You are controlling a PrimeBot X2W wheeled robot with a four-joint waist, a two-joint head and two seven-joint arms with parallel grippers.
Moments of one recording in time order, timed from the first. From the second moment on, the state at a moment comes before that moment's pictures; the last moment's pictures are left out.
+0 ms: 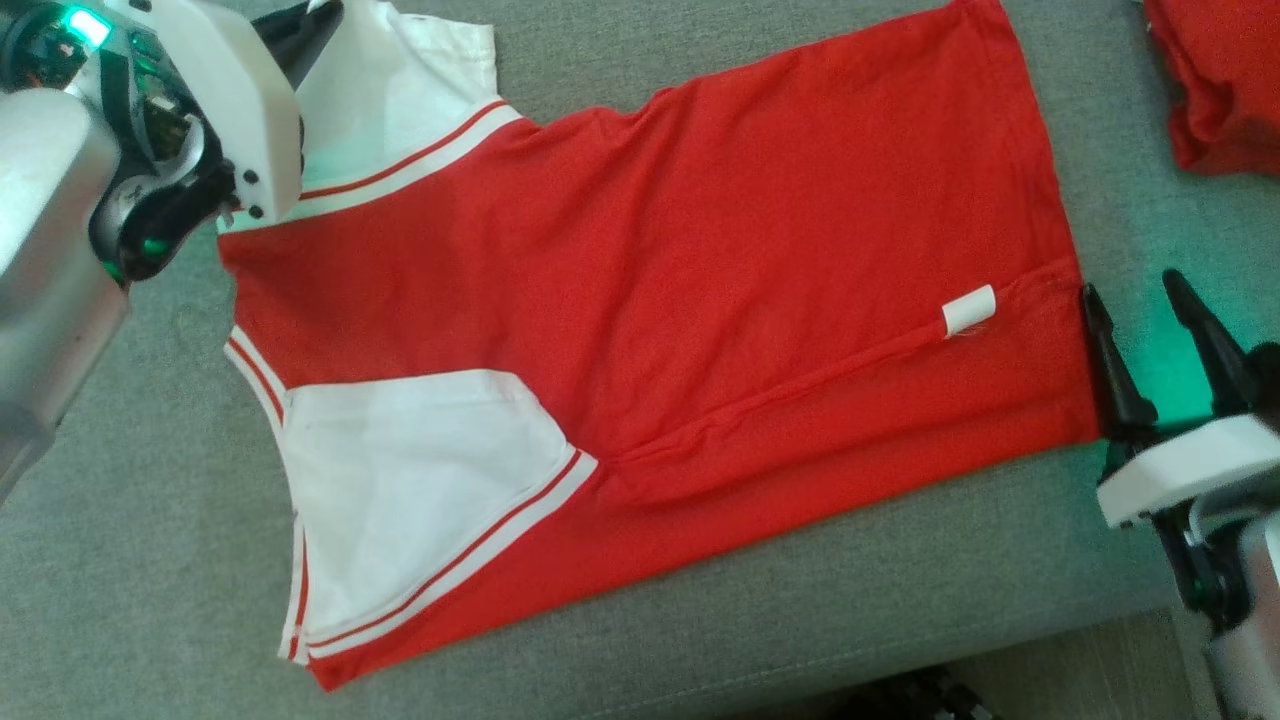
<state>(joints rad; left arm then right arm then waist) -1.19 0.59 -1.02 0.51 -0.99 -0.13 0.43 -0.18 -0.33 0.06 0.21 0.28 0.13 -0.04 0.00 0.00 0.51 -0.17</state>
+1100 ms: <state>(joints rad) -1.35 0.60 -1.26 0.52 -1.05 -0.13 0.27 -0.93 -0.39 0.51 0.76 0.54 0.13 0.06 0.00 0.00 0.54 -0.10</state>
